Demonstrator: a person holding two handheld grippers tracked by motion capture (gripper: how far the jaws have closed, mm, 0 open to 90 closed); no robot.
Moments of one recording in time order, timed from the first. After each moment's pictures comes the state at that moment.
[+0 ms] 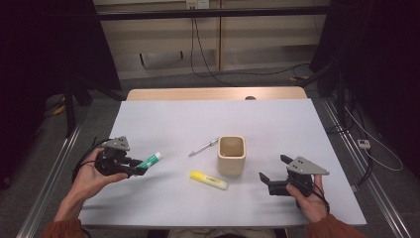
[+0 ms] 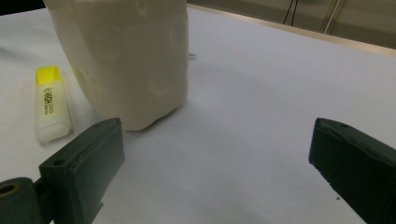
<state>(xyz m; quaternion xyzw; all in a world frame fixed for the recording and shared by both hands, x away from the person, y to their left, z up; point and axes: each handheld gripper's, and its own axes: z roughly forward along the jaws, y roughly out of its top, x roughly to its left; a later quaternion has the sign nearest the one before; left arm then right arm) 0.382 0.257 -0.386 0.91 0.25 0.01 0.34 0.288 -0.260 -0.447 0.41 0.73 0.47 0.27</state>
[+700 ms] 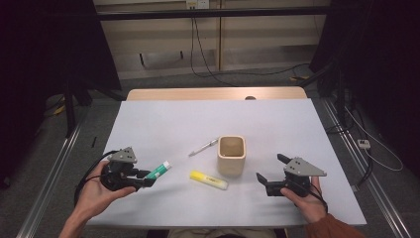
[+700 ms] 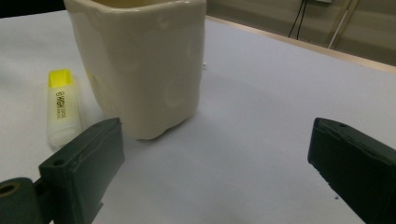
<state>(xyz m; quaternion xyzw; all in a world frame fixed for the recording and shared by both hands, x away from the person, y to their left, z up) 0.339 0.224 -0.376 0.90 0.26 0.01 0.35 0.288 -0.251 -0.444 0.38 0.74 0.48 0.28</state>
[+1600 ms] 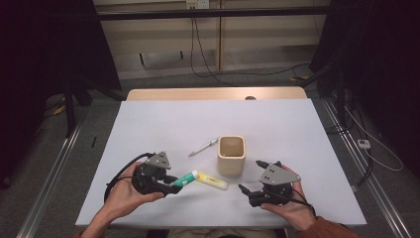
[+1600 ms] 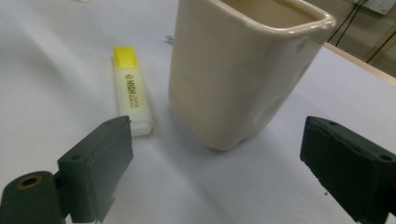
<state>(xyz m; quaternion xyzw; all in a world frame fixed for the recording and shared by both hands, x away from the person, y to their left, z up) 0.330 0.149 -0.379 0.93 0.20 -0.02 0.32 0.274 -0.197 -0.430 0.29 0.81 0.43 0.27</state>
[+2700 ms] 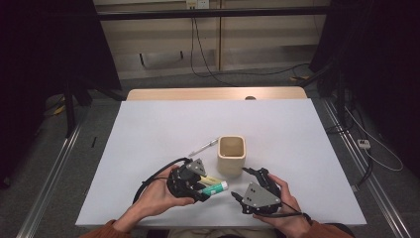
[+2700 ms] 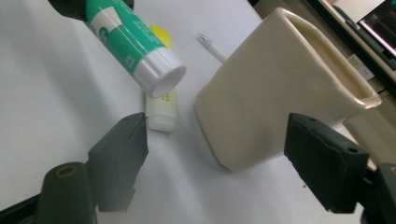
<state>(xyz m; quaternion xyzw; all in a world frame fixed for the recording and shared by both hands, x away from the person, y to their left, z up) 0.326 0.070 -0.391 0.95 0.14 -0.05 0.28 0.253 -0.165 -0.433 0.14 0.85 0.36 0.37</state>
